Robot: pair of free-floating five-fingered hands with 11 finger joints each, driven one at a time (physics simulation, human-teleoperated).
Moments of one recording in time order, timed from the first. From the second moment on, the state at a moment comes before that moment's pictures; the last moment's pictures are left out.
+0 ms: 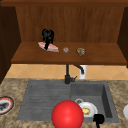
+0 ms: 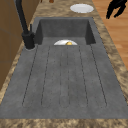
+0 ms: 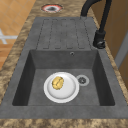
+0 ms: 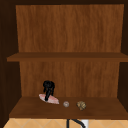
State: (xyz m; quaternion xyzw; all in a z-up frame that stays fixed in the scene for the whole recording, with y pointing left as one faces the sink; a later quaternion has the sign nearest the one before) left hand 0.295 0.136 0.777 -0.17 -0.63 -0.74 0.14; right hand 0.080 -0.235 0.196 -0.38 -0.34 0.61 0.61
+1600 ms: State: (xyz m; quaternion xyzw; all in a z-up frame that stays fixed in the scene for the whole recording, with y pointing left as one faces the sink) left hand 0.552 0.096 0.616 -0.23 -0.65 -0.72 0.11; right hand 0.080 -0.235 0.196 -0.38 -0.34 0.61 0.61
